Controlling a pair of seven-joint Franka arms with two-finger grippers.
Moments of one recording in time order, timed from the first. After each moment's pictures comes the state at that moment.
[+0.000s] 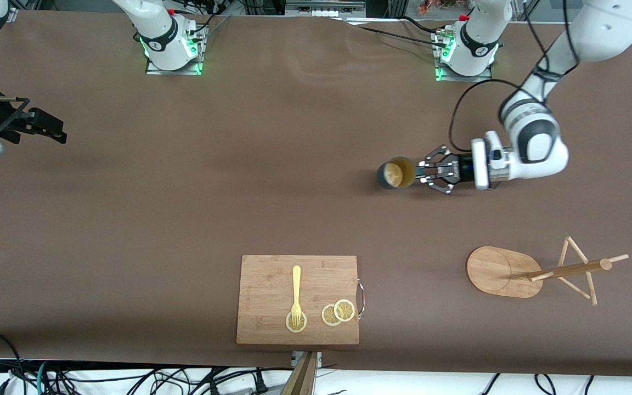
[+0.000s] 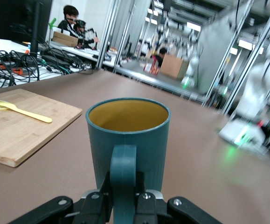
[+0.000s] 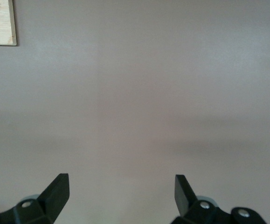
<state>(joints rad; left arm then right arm) 0.58 0.41 -0.54 -2.25 -1.32 1.91 2.18 -0.07 0.01 0.04 -1.68 -0.02 1.63 -0.05</state>
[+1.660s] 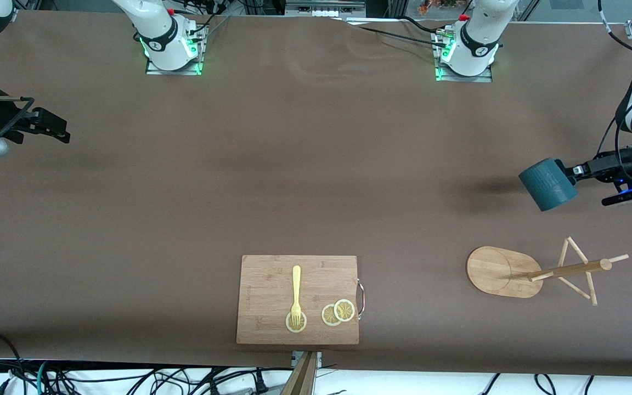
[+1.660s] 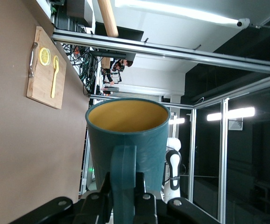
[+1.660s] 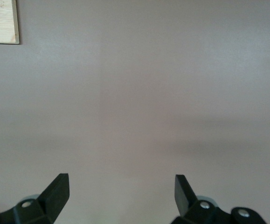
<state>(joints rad) 0.86 0.59 -0.30 -1.86 -1.25 1.35 0.72 -0.06 0.01 0.04 -1.68 -0.02 1.63 -0.04</state>
